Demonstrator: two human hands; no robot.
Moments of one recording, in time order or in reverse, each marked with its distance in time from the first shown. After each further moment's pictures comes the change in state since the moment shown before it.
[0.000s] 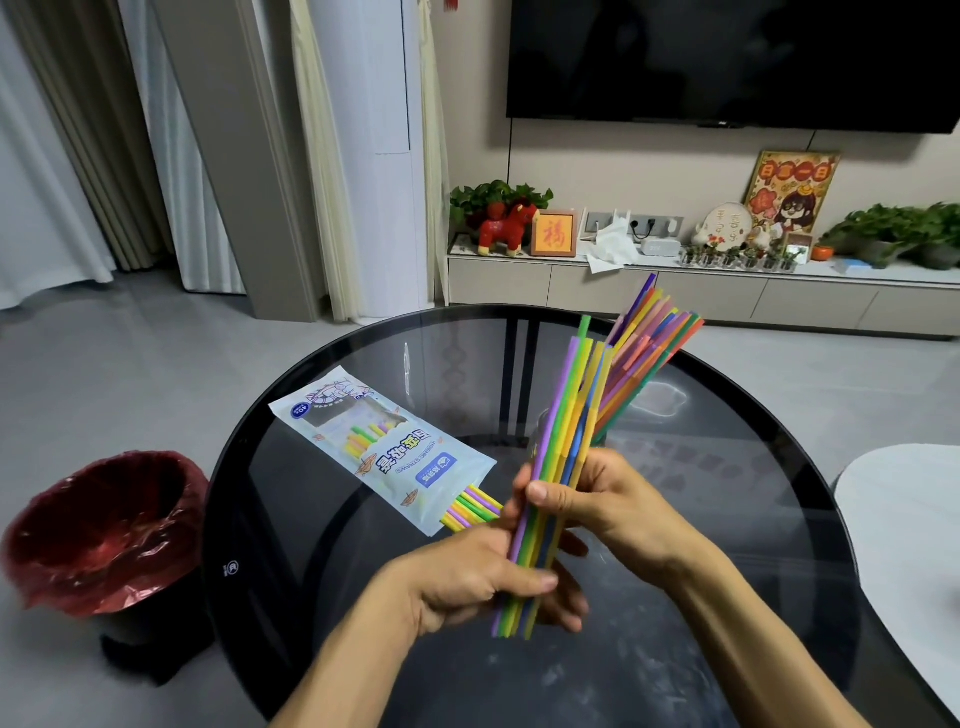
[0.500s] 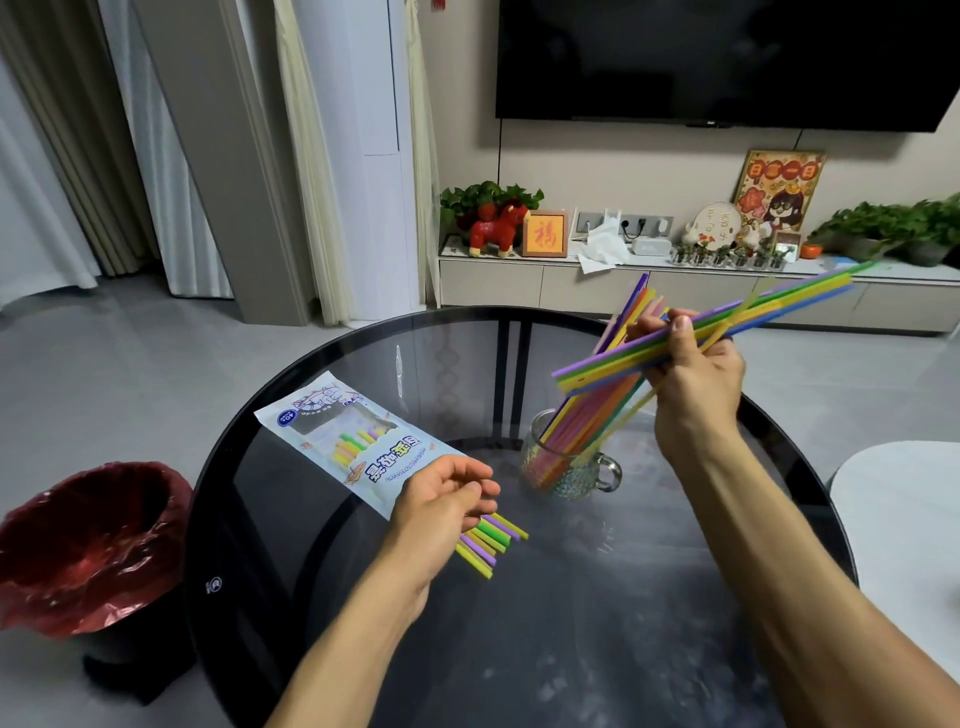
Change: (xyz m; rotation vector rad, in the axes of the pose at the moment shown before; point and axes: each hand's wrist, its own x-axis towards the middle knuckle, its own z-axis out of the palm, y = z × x) left_hand 0.007 0.015 -0.014 0.106 0.874 0.221; right_hand 0.065 -0.032 -0.077 0.384 0.944 -0.391
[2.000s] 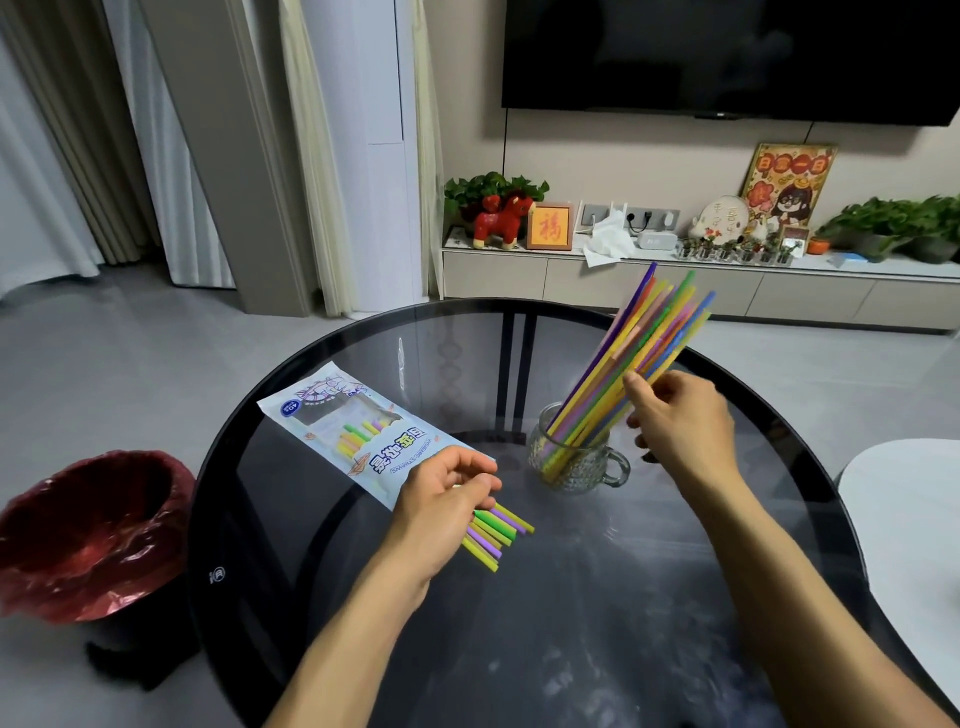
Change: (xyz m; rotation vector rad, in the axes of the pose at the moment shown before) left_hand 0.001 0.001 -0.003 0.110 0.019 0.014; right_hand -0.020 0.019 -0.032 -1.227 -0.125 -0.072
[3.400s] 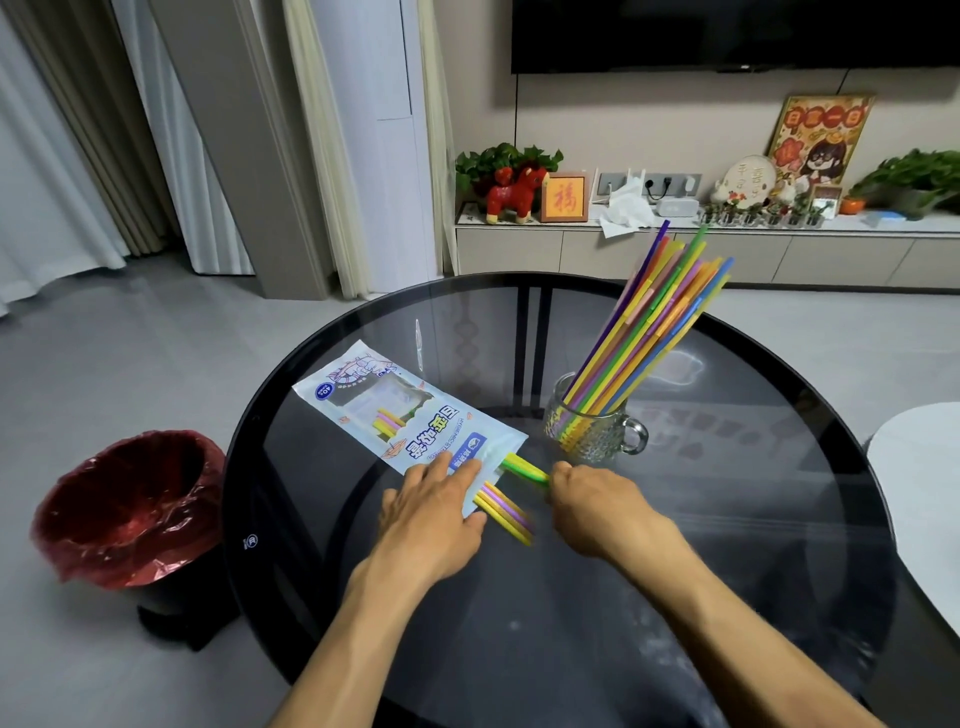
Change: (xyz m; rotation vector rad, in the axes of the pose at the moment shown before) left_hand 0.001 -0.039 -0.022 1.241 -0.125 0.063; right_hand -0.090 -0.012 0.056 -0.831 -0.746 -0.283
